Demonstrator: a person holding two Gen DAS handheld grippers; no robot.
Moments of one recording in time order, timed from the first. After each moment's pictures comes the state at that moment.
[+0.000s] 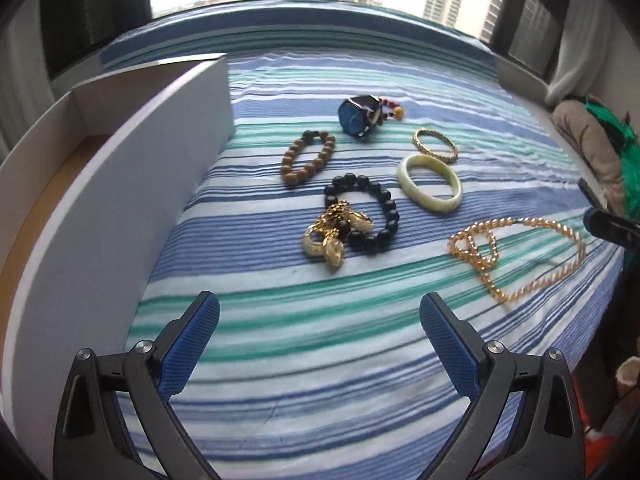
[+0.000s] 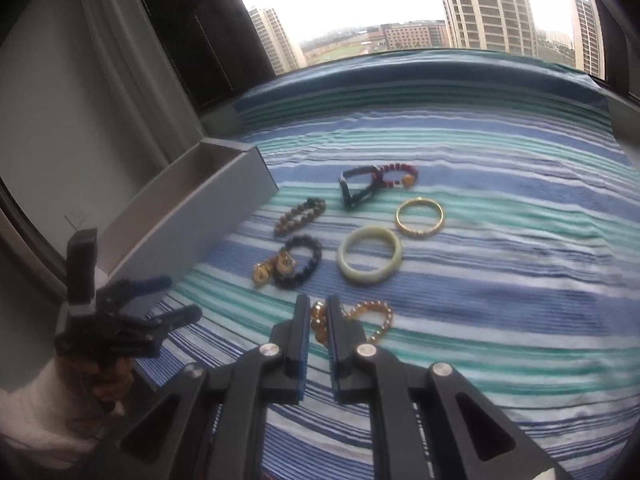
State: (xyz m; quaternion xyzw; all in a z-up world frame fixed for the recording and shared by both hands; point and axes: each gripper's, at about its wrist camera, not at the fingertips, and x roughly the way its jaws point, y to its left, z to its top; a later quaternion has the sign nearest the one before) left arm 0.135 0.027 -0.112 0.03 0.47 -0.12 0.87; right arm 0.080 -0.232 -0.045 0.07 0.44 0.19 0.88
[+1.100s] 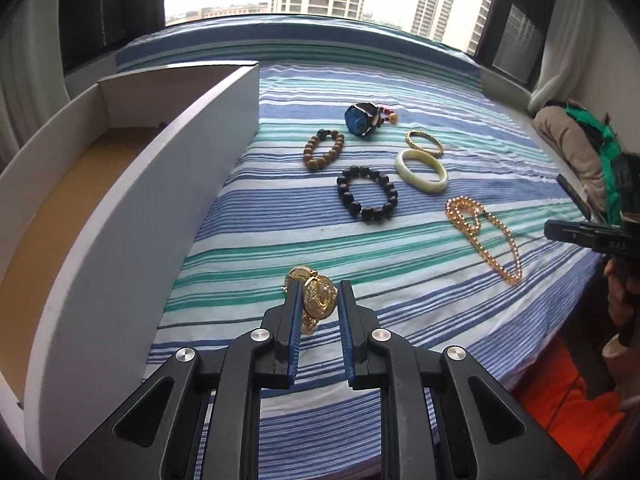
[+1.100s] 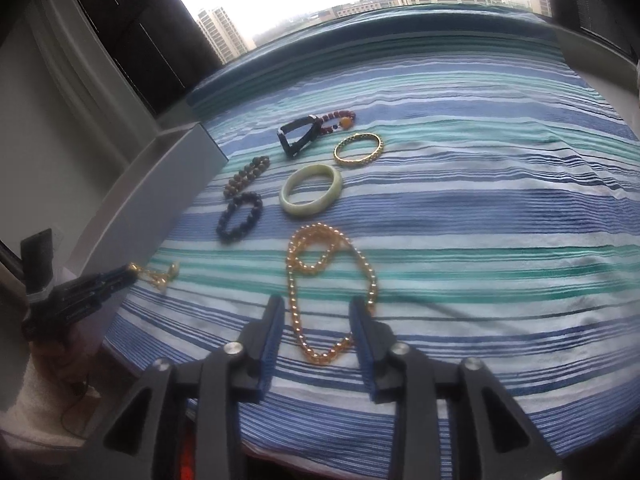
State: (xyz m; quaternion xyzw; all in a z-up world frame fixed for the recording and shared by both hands) left arm 0.068 0.084 -0.088 0.00 0.44 -0.14 0.89; right arm 0.065 -0.268 -0.086 0.07 0.49 0.13 0.86
